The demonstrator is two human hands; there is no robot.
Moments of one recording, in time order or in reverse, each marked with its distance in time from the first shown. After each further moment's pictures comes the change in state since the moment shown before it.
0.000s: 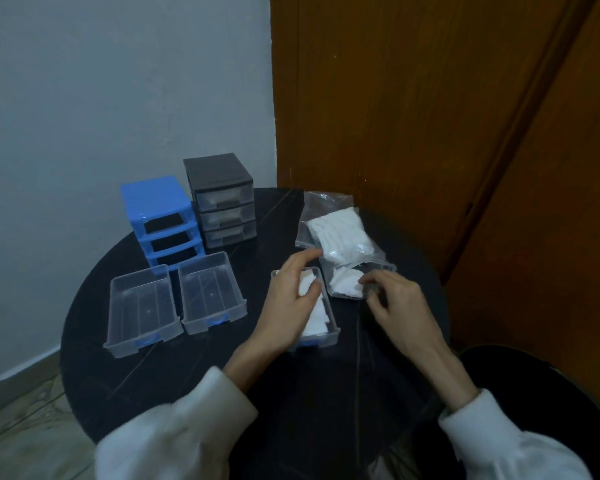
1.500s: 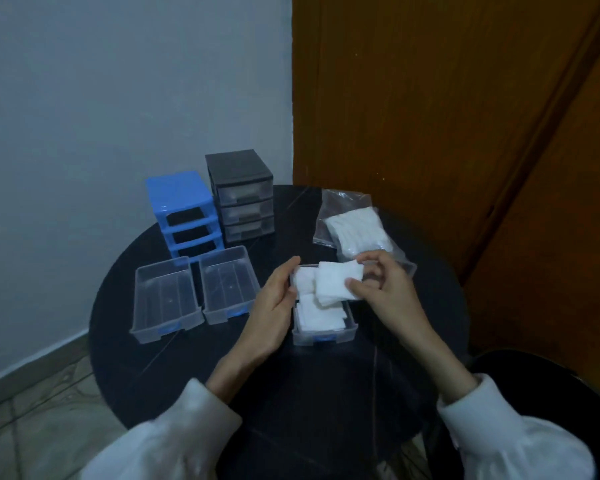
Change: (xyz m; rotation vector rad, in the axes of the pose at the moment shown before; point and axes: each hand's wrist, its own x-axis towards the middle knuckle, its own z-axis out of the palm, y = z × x) left_hand -0.022 -0.037 -0.026 -0.128 0.012 -0.177; right_hand 0.014 -0.048 0.007 0.675 -0.095 0.299
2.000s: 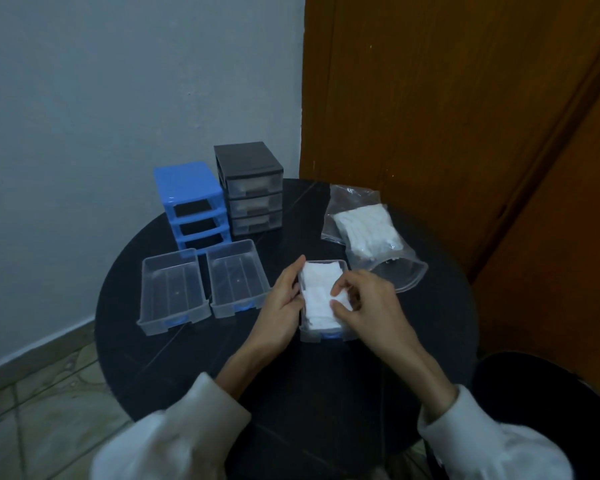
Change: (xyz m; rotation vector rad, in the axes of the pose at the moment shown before) left_hand 0.000 -0.010 0.007 -0.280 -0.044 -0.145; right_hand -0.010 0.003 0.025 -0.554 -0.088 -0.274
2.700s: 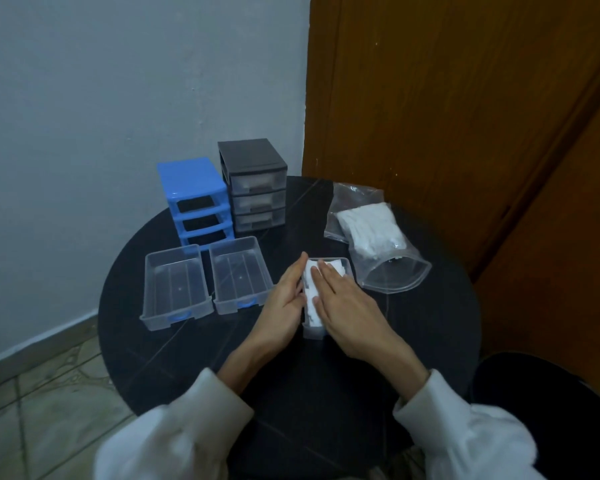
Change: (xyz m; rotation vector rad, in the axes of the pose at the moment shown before) left_hand -0.001 0.001 -0.003 0.027 -0.017 0.010; right_hand 0.008 -0.011 0.021 -0.411 -0.369 -0.100
